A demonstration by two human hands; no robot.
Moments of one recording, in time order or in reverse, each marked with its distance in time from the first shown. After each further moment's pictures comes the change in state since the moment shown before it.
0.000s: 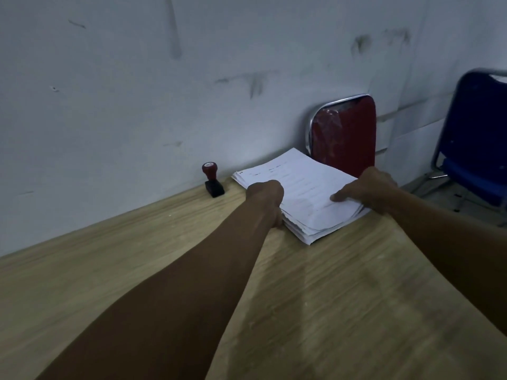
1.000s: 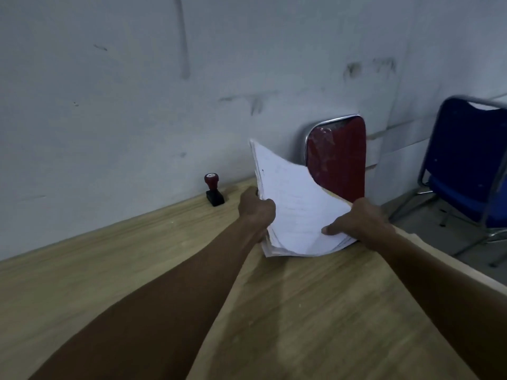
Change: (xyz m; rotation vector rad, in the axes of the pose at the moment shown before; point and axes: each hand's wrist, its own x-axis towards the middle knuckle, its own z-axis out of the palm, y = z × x) left_hand -0.007 -0.012 -0.024 0.222 0.050 0.415; right_hand -0.054 0.012 0.009 0.119 -0.044 0.030
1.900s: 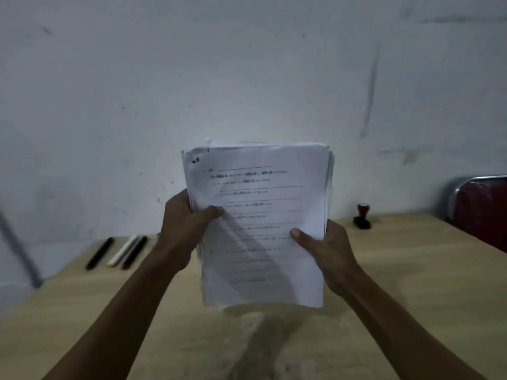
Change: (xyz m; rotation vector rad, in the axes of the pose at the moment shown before) left_hand -0.287 0.040 -0.416 -0.027 0.477 0.498; right_hand -0.371 -0.182 0.083 1.111 -0.598 -0.756
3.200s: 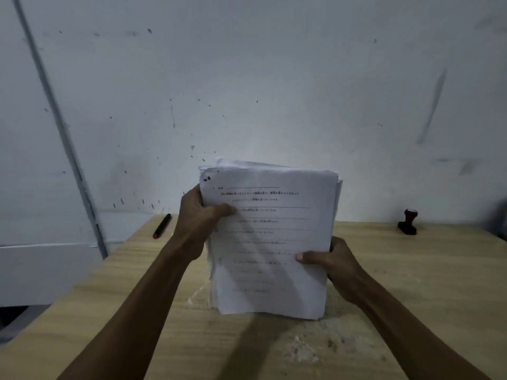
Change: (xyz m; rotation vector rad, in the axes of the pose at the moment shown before) left_hand -0.037 -0.001 -0.123 0.009 0.068 0.020; right_hand -0.045 0.024 0.089 -0.143 -0.280 0.179
